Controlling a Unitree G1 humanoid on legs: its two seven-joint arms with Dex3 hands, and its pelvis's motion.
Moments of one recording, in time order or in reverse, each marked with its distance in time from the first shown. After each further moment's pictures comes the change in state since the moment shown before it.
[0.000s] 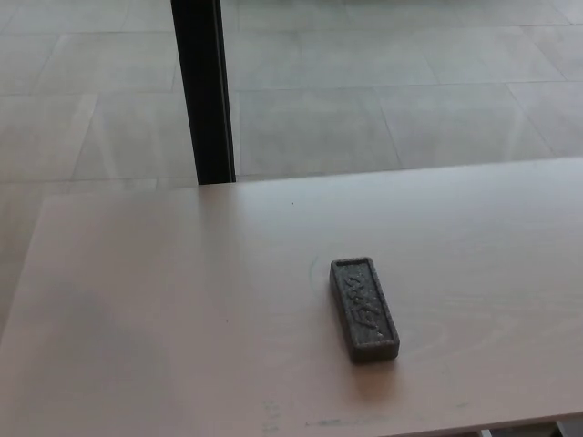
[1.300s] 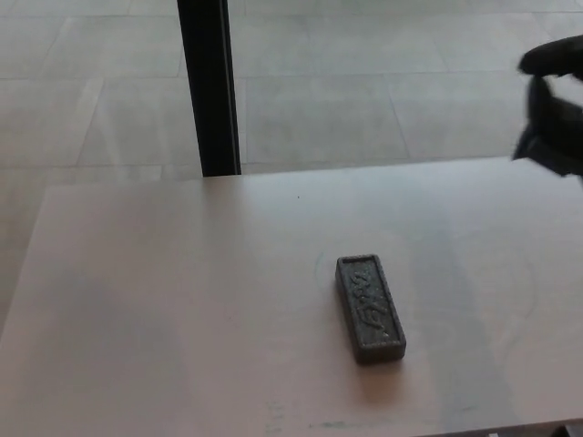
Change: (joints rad) left_arm -0.064 0.036 0.114 0.092 -0.076 0.000 -0.007; right_arm -0.801 0.287 0.499 -0.828 0.107 0.246 -0.079
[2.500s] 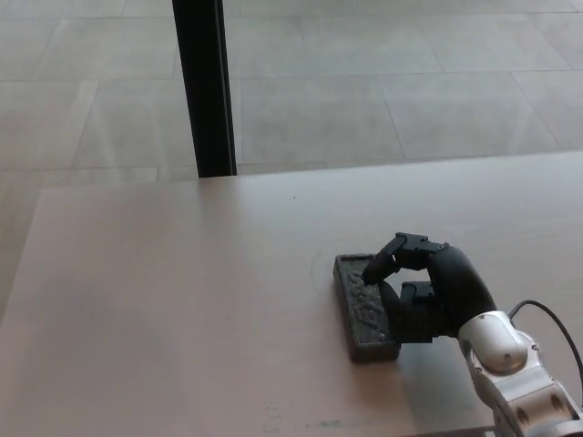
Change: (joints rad) left_arm -0.010 0.020 -0.041 0.033 -0.030 -0.001 -0.007; right_arm 0.088 0.102 0.311 0.495 -0.317 -0.212 -0.043
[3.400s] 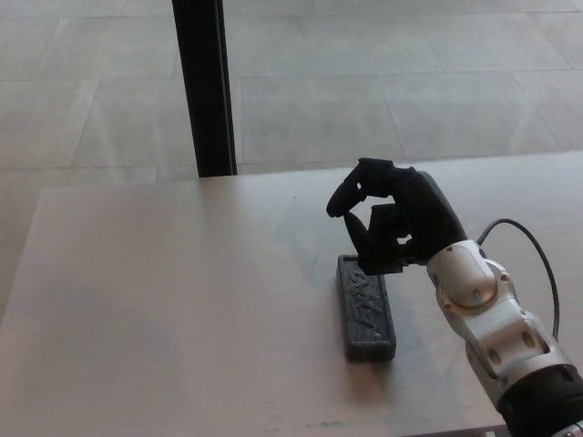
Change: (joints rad) left_arm 0.028 -0.006 -0.029 -0.080 -0.005 0.001 0.010; right_arm -0.183 0.031 0.010 0.025 -0.100 -0.049 -0.009
